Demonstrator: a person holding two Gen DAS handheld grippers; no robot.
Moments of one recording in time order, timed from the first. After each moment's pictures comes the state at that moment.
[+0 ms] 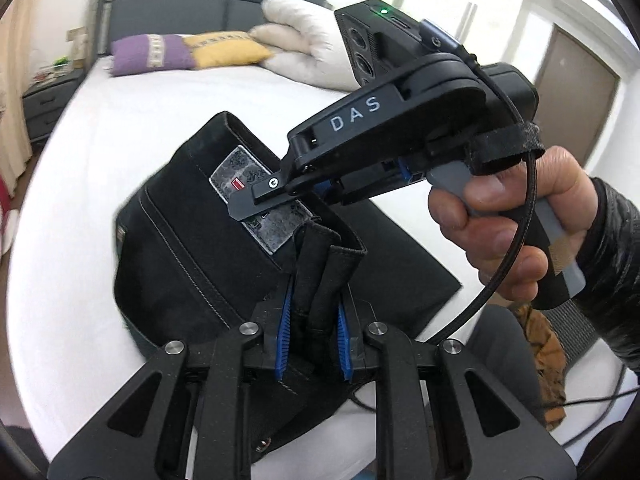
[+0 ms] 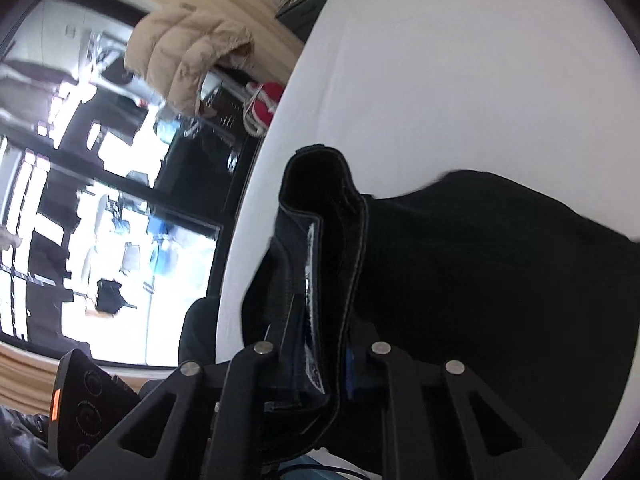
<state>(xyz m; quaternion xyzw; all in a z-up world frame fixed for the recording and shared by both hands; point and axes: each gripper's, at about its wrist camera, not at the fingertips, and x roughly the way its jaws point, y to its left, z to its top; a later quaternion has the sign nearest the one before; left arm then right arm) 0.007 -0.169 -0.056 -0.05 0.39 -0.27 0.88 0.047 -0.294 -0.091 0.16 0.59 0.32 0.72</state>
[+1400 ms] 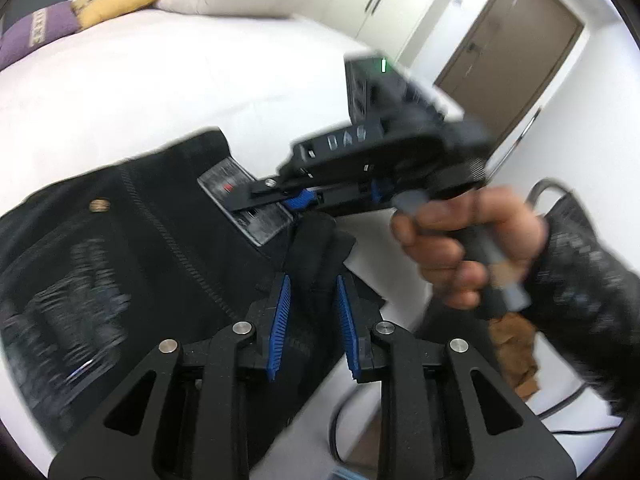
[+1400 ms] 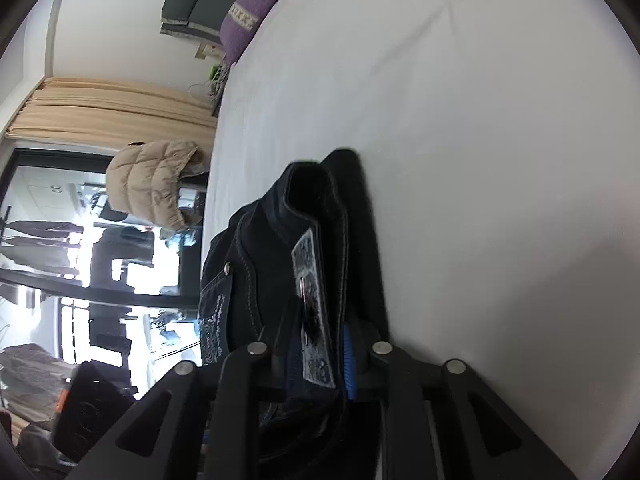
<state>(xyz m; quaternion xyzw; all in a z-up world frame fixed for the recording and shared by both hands) 0.077 -0.337 -0.086 -0.01 0.46 -0.39 0.80 0.031 -0.524 -0.197 0.38 0.55 0.22 0.71</state>
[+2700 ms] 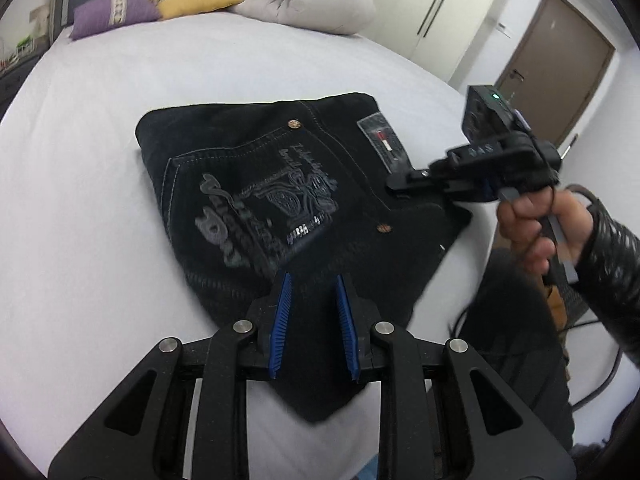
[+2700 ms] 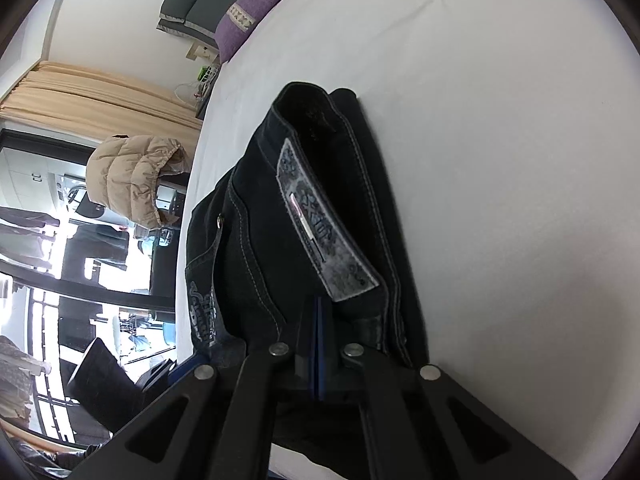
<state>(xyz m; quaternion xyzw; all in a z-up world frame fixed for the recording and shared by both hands) 0.020 -0.183 -0.116 -0.01 0.45 -0.30 0.84 -0.028 -0.480 -0.192 0.34 0.55 0.19 0.74</state>
